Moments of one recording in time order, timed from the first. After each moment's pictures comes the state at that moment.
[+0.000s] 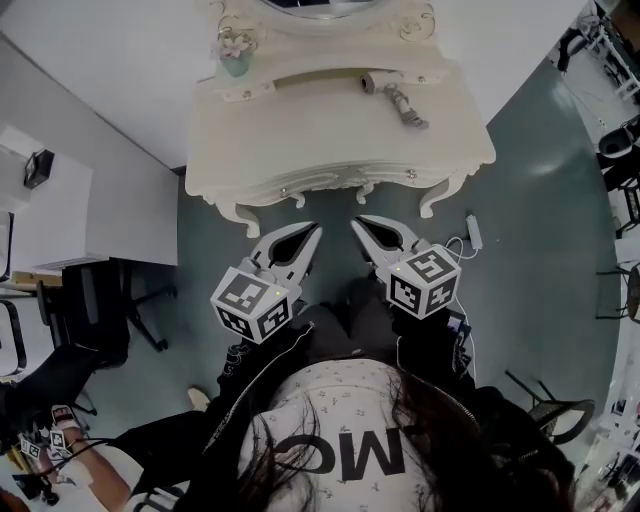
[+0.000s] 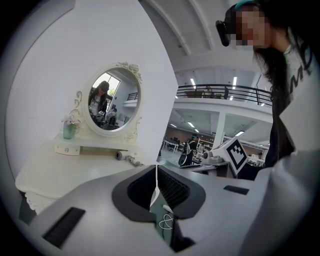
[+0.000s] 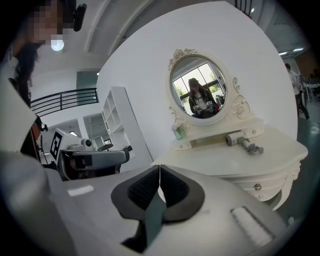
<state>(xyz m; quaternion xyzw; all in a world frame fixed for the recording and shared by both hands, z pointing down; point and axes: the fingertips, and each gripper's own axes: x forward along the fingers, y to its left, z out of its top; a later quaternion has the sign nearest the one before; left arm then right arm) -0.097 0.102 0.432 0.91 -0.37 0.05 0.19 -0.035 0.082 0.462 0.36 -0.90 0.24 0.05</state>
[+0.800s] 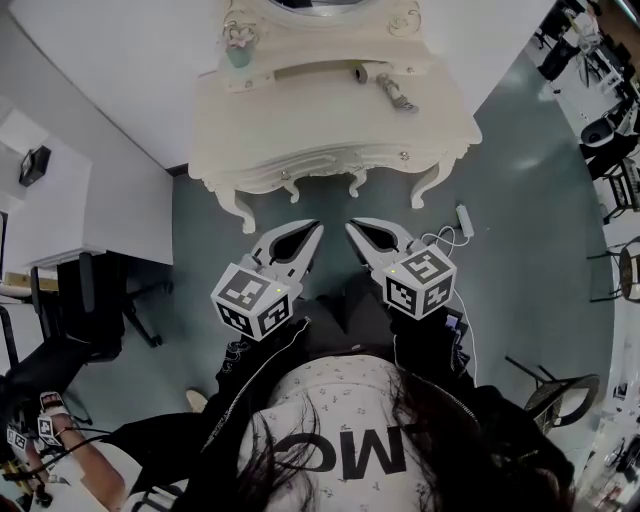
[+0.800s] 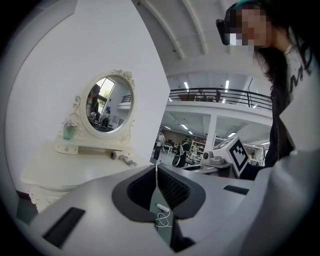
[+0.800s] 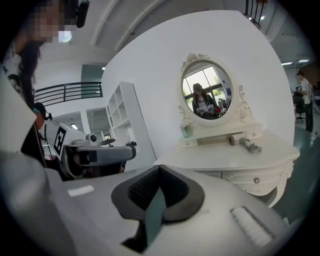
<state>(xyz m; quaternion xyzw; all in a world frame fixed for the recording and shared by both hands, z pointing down) -0.110 0.189 0.419 0.92 -0.35 0.03 0.17 -0.060 0.179 0.448 0.37 -0.91 0.20 0.07</state>
